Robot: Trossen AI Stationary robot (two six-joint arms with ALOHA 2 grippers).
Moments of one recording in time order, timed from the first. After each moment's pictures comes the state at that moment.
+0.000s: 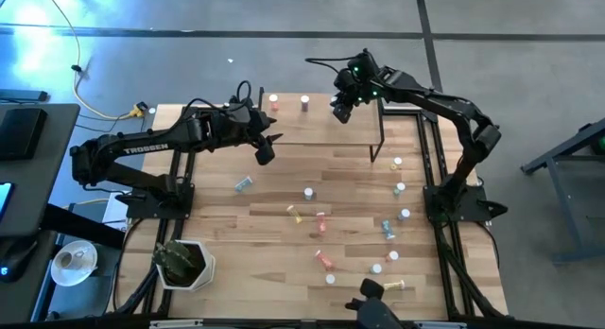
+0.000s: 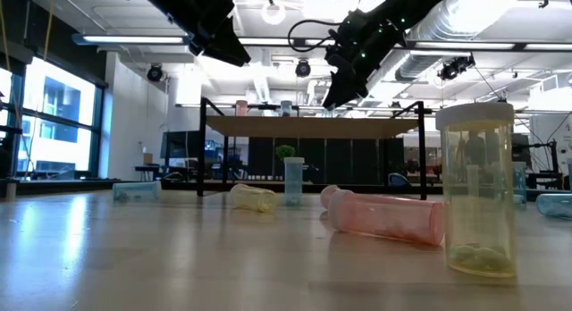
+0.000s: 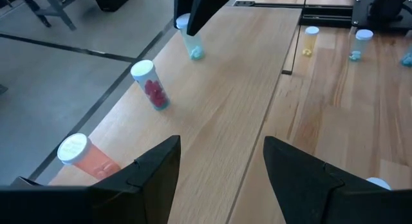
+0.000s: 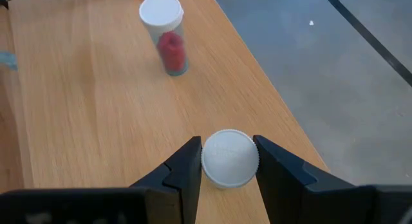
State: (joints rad) left arm 0.44 1.22 0.99 -0.29 -0.20 0.12; right arm -0.71 1.71 1.48 -0.58 -0.21 -0.21
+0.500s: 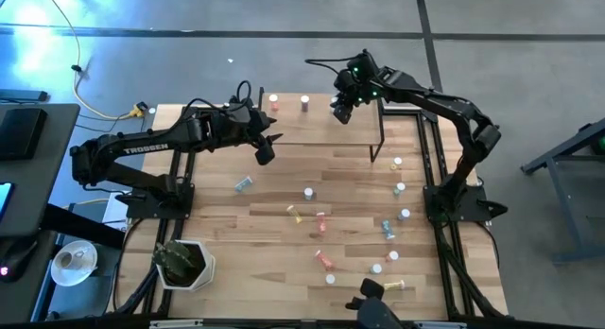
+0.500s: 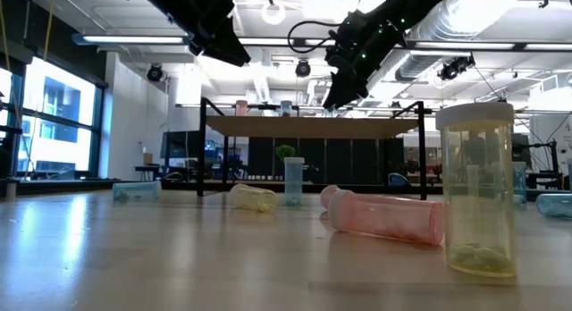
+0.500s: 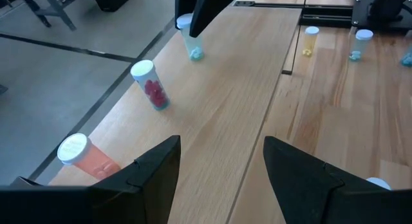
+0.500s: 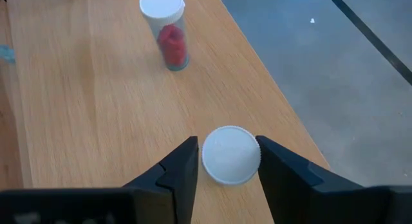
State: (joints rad) left arm 0.44 1.22 0.99 -0.29 -0.20 0.12; right arm -0.71 1.71 1.48 -0.59 -0.21 -0.22
